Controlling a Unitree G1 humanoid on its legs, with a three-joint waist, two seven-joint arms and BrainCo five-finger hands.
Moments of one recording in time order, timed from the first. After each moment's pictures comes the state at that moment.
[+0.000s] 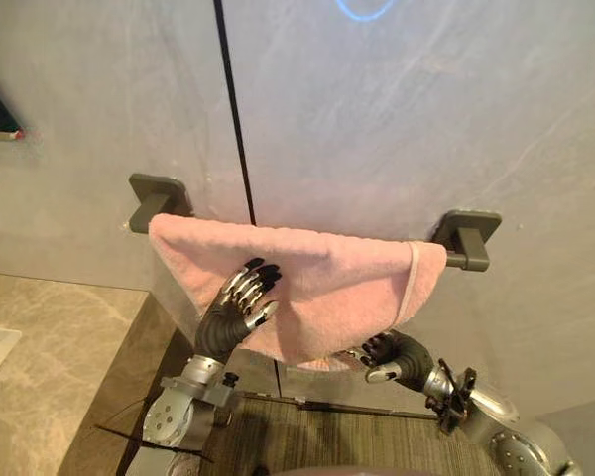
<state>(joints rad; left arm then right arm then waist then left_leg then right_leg) 0.37 0.24 -0.15 -0.46 -0.46 -0.05 -0.16 0.19 -0.60 0.39 -0.32 0.94 0.17 0.44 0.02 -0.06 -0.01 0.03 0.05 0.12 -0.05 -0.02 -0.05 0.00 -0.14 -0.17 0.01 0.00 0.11</state>
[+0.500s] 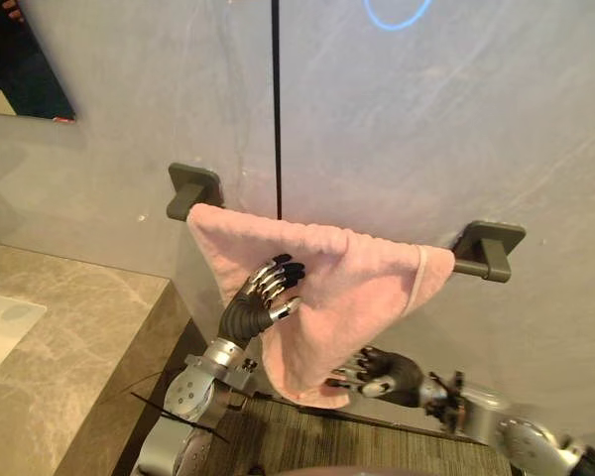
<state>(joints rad) 0.24 0.31 -0.23 -0.38 -0.43 -0.05 -0.15 0.16 -0.94 0.49 -0.32 1.19 0.25 0.40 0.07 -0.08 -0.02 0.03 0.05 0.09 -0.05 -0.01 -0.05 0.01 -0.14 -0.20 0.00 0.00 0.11</state>
